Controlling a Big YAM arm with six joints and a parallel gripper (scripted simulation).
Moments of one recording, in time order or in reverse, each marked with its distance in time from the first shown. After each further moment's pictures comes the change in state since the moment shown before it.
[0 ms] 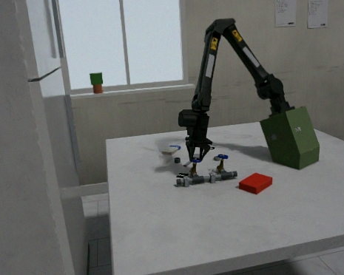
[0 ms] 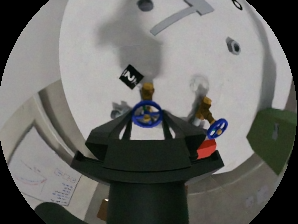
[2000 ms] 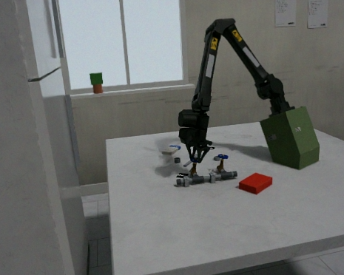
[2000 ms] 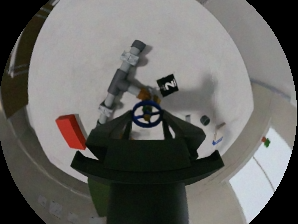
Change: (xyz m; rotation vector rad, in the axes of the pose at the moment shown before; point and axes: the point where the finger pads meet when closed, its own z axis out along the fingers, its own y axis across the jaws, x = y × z) arm 0.000 0.000 0.000 0.001 0.001 -2.004
